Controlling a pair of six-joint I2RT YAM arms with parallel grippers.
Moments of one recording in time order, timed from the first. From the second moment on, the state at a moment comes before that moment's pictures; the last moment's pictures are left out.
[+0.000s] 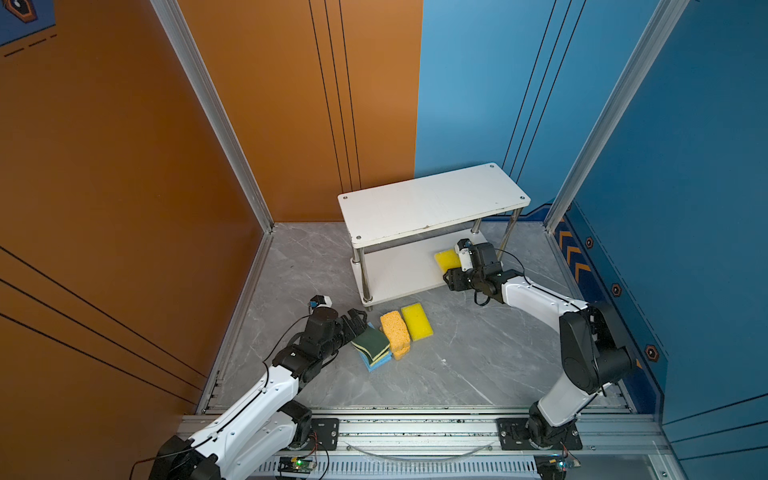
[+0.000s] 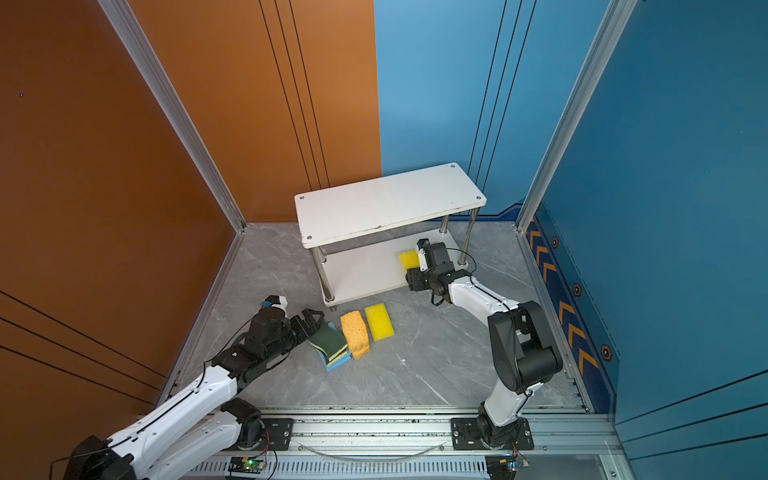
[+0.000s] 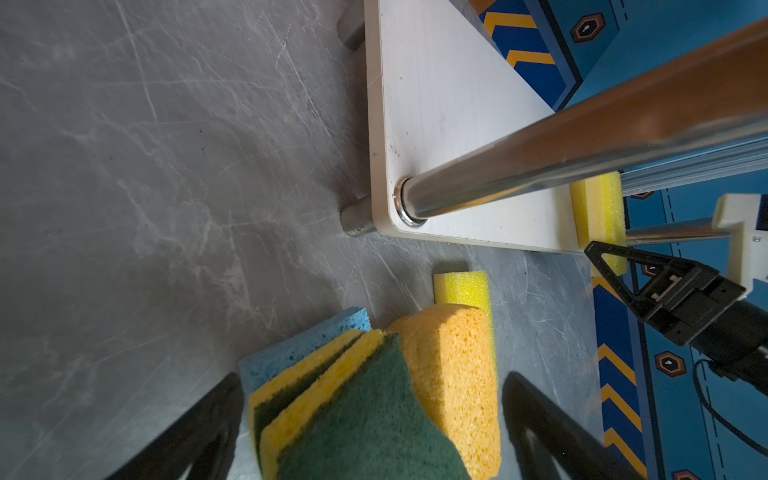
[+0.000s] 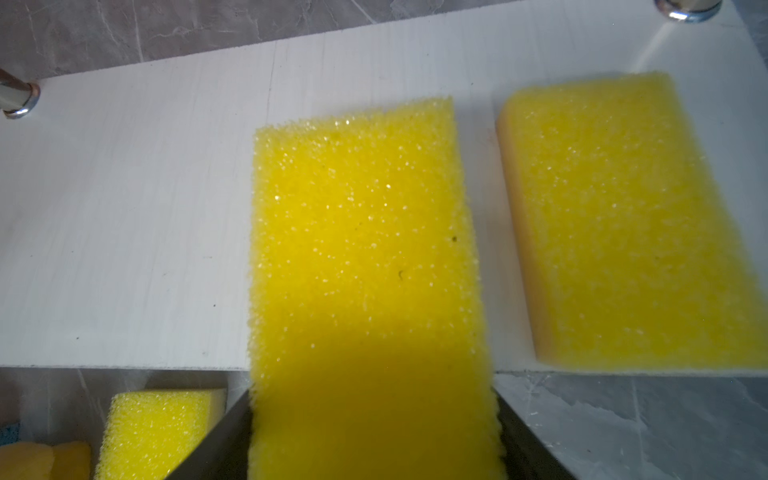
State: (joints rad) left arm -0.43 0.86 0.40 -0.17 0.00 -0.96; right arm 0.35 1.70 1.09 -0.19 -0.07 0.14
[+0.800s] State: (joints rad) left arm -0.43 0.89 0.40 -0.17 0.01 -0.96; right arm 0.31 1.79 1.14 -0.14 -0.09 0.14
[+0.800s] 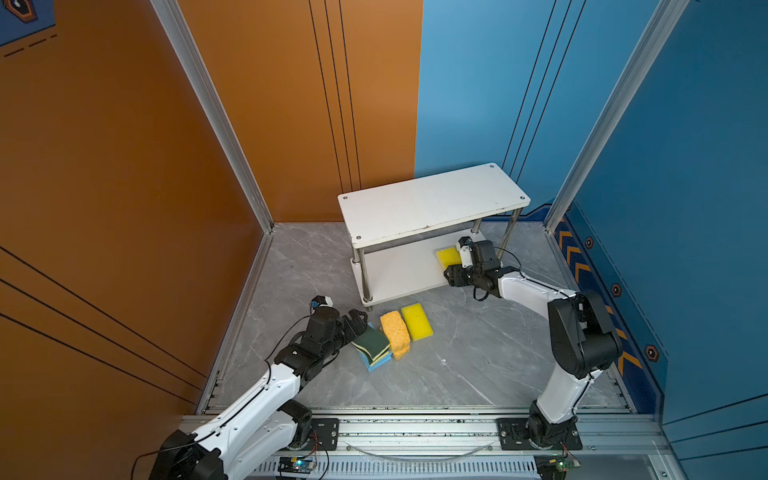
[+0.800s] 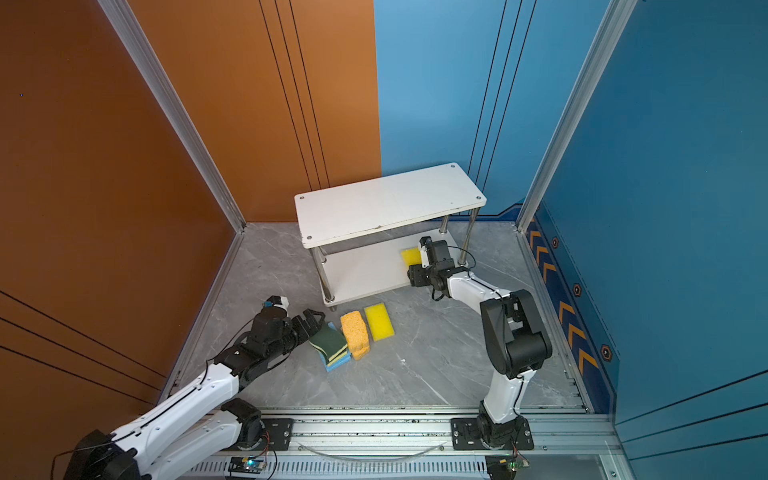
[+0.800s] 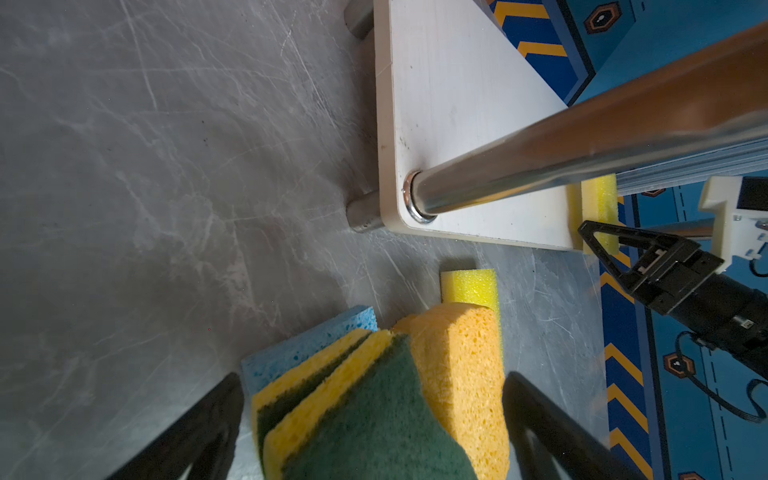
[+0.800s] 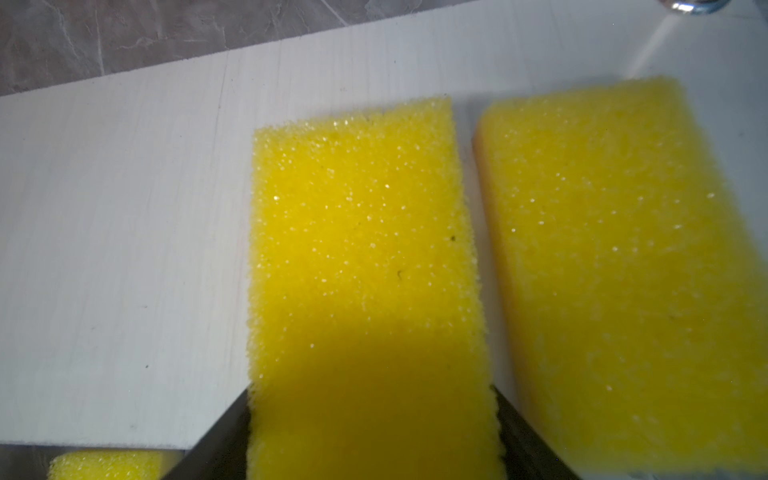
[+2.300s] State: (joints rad) left arm -0.43 0.89 0.40 -0.17 0.01 -0.96; right arm 0.31 1.79 1.14 -0.13 -0.09 0.14
